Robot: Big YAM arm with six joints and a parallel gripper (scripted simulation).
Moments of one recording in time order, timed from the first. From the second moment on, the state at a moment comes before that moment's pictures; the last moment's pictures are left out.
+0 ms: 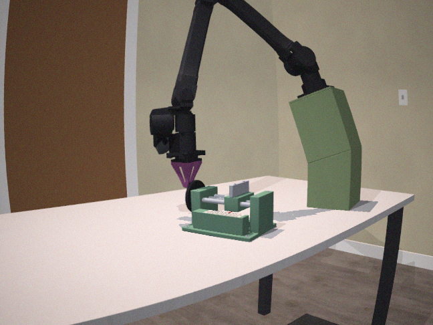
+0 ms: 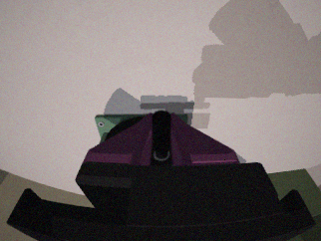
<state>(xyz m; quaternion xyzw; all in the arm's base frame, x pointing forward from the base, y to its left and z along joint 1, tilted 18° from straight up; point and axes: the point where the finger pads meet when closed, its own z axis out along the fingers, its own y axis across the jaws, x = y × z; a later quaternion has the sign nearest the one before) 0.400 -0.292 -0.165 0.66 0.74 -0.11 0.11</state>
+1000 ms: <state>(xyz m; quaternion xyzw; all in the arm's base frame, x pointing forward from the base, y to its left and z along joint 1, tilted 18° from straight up) 0.411 -0.289 -0.159 0.66 0.74 -0.12 0.10</state>
